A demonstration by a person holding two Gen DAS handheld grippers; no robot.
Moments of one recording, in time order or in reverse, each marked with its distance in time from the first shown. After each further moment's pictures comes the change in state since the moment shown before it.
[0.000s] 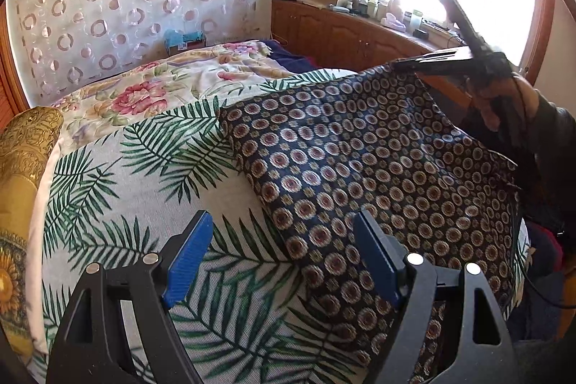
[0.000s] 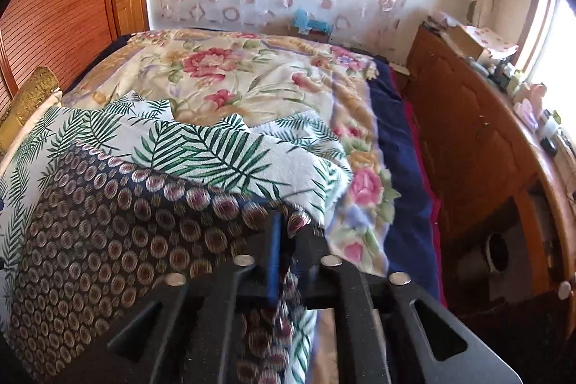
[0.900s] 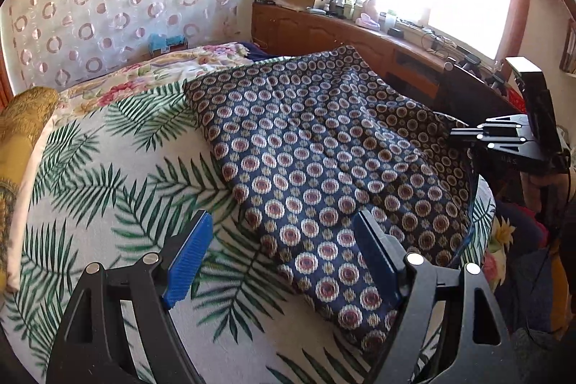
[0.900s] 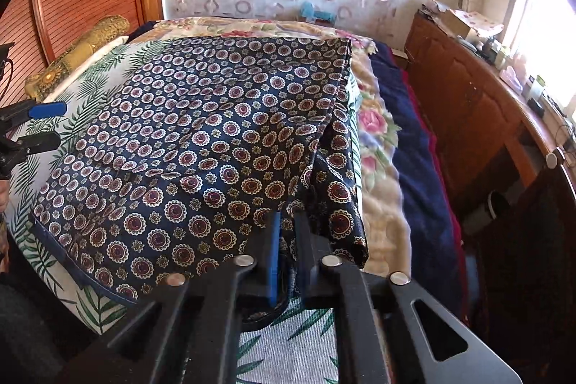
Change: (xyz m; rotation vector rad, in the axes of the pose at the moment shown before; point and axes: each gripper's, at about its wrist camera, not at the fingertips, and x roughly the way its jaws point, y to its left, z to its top) left arm -0.039 -0.042 -0.053 0.011 -0.021 -0.059; right arm -0.124 0.045 -0.175 0.017 0.006 0.044
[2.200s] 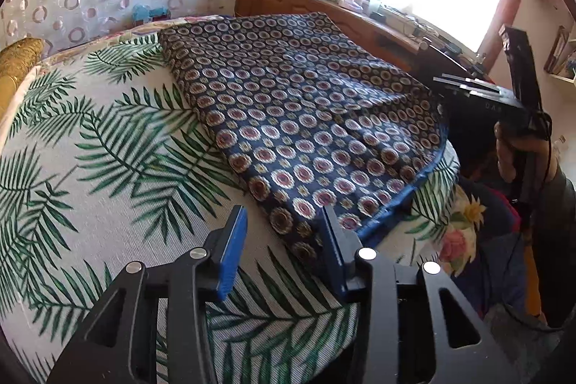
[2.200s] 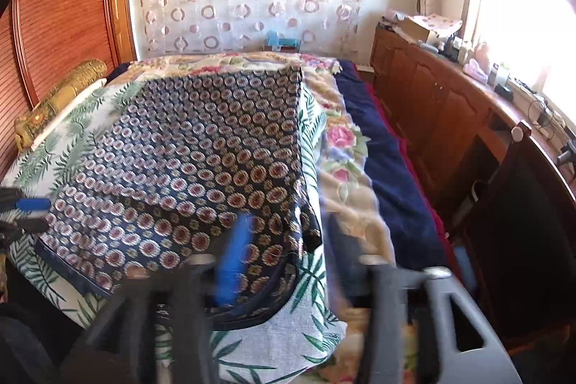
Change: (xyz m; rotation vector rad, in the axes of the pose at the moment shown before) left arm -0.007 -0.024 -0.048 -0.038 0.087 -0.118; right arm -0.038 -0.015 -0.031 0.121 -0.127 -0.080
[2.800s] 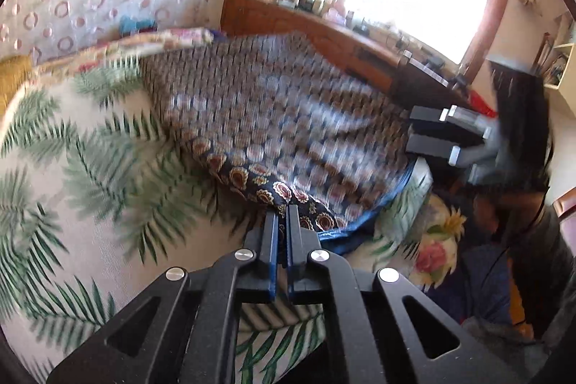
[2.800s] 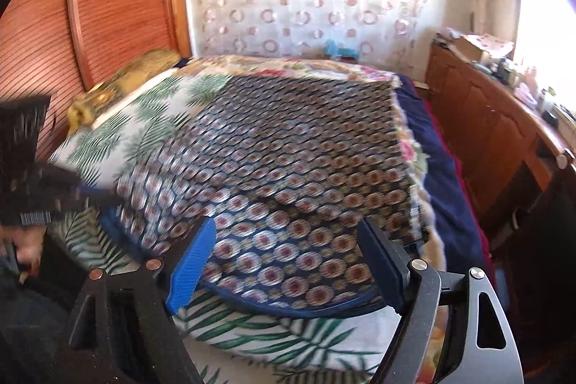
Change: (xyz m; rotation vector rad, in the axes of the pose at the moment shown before) left arm -0.024 -0.021 0.022 0.012 -0.078 -0.062; right arm -0.013 0.057 -0.021 -0.124 -0.004 0.220
